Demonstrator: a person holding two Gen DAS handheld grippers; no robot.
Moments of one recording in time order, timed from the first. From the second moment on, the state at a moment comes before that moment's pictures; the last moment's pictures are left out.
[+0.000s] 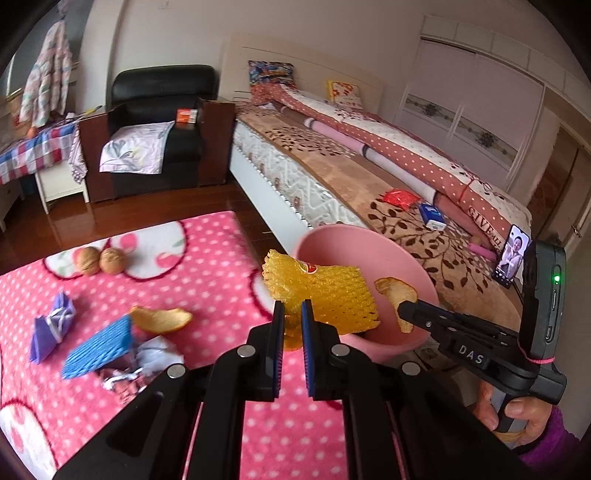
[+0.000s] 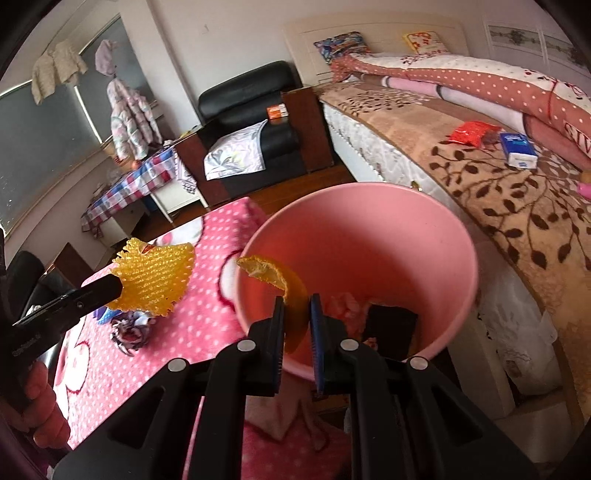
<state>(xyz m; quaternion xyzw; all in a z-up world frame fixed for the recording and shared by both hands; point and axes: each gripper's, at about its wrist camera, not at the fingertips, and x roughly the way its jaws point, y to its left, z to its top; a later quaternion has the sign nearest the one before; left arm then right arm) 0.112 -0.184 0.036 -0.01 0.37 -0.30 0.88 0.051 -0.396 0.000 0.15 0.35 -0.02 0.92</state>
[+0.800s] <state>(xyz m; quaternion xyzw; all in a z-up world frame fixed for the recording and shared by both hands) 0.125 -0.254 0.008 0.04 0.39 -0.33 0.86 0.054 -0.426 -0.018 0.18 0.37 -0.07 0.91</state>
